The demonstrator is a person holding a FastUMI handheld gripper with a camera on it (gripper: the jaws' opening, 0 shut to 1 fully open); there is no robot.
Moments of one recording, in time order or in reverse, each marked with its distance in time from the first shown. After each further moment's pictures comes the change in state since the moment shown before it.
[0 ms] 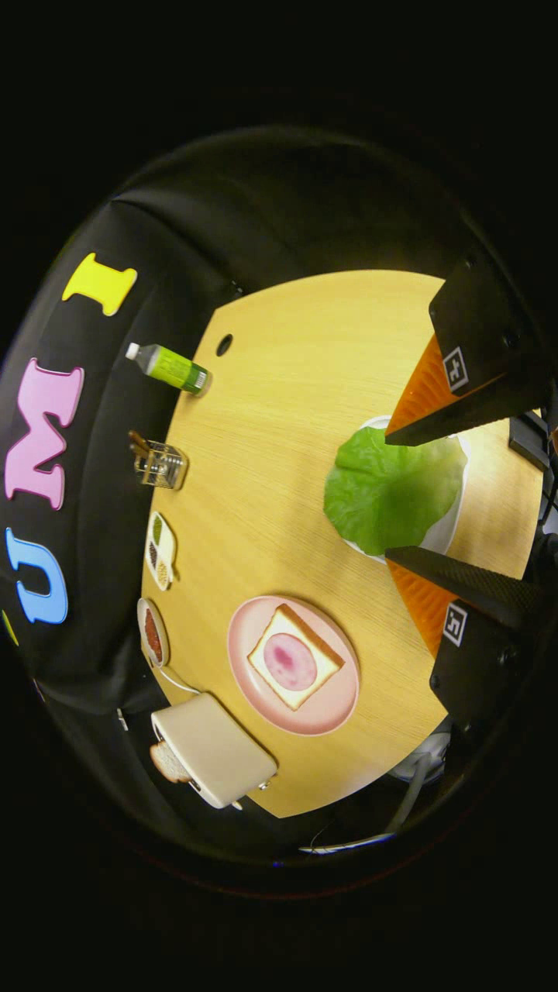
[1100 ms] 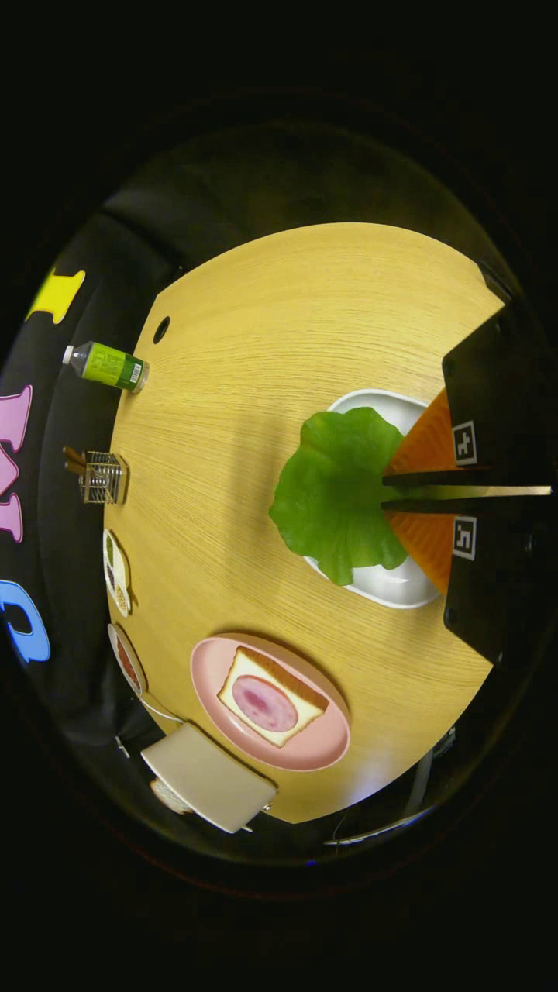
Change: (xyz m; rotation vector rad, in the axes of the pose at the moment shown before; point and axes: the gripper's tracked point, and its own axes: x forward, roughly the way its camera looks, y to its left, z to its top) arm 0.035 -0.004 -0.026 0.088 0.101 0.037
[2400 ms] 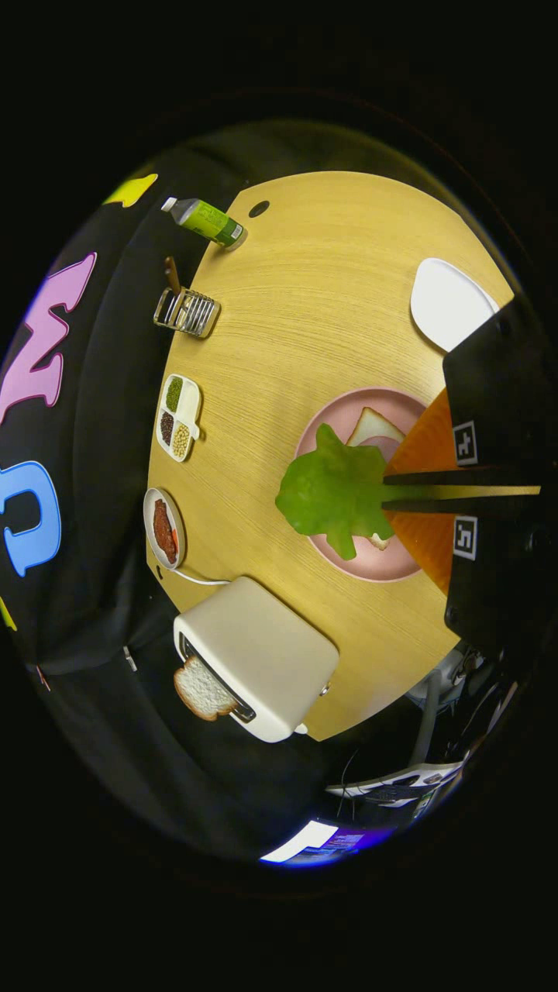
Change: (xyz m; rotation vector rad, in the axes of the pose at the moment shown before) arm -0.025 0.215 0.110 -0.112 -0.070 0.258
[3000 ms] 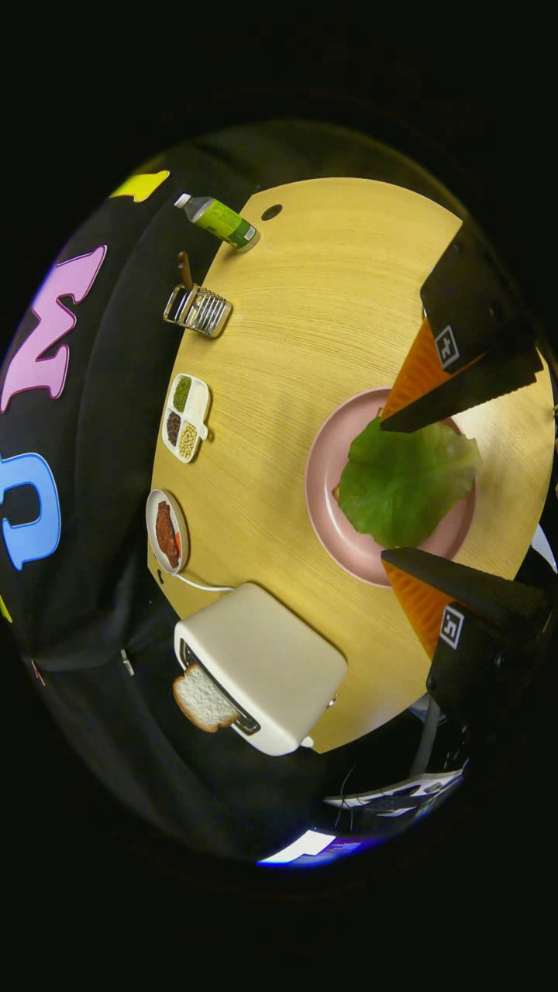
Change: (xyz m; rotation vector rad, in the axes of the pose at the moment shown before) arm 0.003 0.012 0.017 -0.021 -0.032 -0.004
